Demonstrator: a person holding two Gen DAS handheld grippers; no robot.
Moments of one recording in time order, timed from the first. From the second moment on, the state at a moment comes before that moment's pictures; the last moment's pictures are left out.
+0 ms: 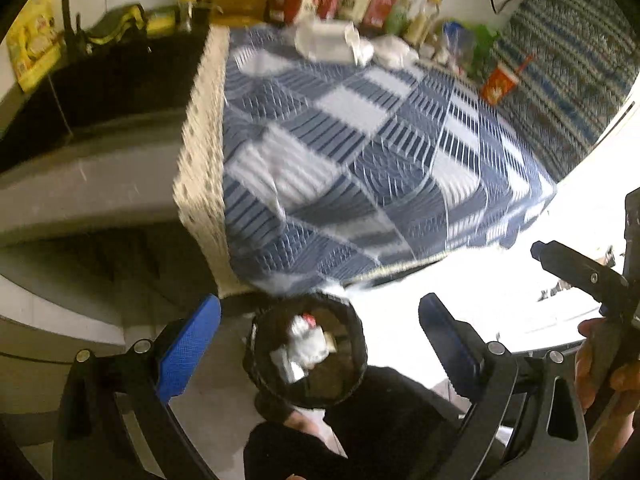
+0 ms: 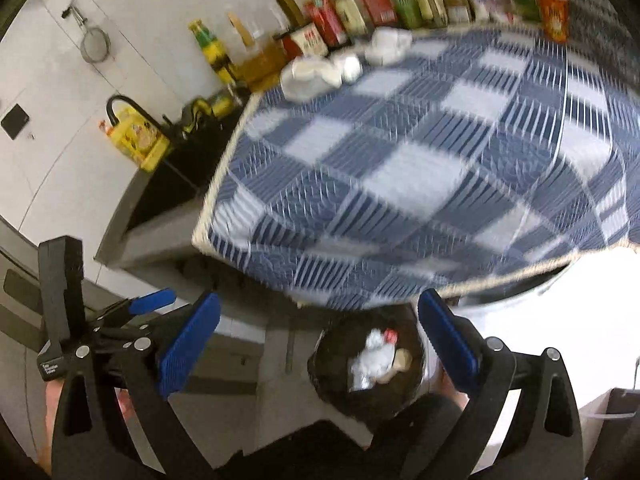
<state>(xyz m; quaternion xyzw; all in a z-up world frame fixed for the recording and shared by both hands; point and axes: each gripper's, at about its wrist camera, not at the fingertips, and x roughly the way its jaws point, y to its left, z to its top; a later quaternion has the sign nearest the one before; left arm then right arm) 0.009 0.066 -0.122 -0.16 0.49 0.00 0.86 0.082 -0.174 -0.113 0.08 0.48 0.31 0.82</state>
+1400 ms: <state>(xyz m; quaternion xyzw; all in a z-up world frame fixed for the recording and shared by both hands) 0.297 0.111 -0.093 -0.15 0.46 0.02 0.88 0.405 -0.159 -0.107 0.09 0.48 0.34 0.81</state>
